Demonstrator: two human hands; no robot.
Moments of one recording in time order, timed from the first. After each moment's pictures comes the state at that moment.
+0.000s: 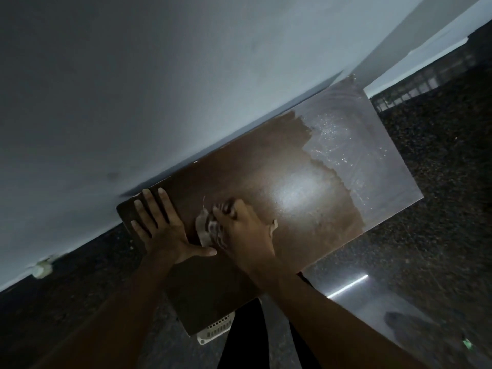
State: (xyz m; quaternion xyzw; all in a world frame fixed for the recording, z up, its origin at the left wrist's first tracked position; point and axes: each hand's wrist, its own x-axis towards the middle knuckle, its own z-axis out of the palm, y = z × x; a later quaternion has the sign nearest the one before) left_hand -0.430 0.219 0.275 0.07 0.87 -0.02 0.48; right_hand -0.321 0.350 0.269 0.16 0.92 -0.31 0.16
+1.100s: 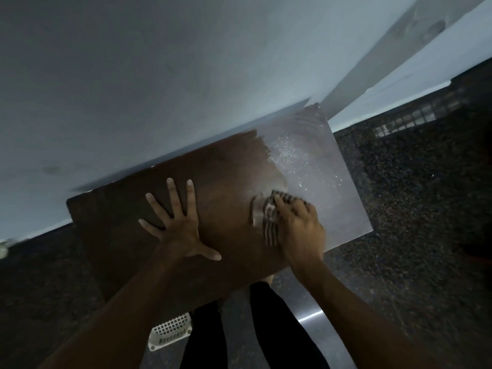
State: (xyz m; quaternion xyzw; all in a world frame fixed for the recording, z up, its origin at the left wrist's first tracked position) left_hand -0.383 0.343 0.281 0.09 0.84 -0.02 0.53; right_hand -0.244 0.537 0.269 0.26 0.94 -0.15 0.14
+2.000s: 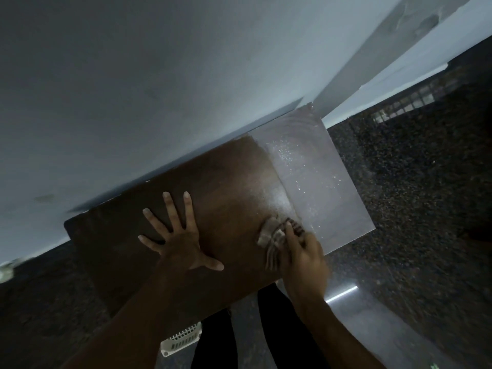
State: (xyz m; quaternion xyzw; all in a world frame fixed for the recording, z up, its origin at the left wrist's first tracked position) left_hand -0.389 0.353 0.281 0.07 0.83 -0.06 0.54; right_hand -0.200 0.506 0.264 0.40 0.88 -0.25 0.11
